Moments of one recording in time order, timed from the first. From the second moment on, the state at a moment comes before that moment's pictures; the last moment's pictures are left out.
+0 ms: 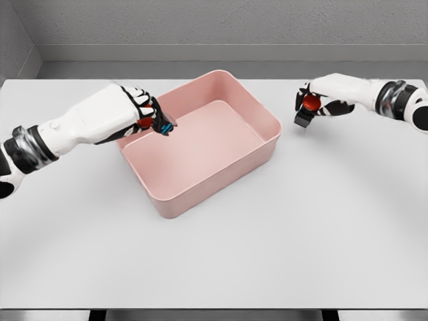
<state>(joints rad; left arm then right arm) -0.40 0.65 -0.35 -1.67 -0.60 -0.61 -0.19 -0.95 -0.77 0.97 -1.22 0.18 -0.27 0.41</state>
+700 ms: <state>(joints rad) -0.44 0.54 -0.41 -1.50 -0.67 -0.61 -0.20 -1.01 -0.82 0.96 -1.37 0.17 -0.28 0.44</state>
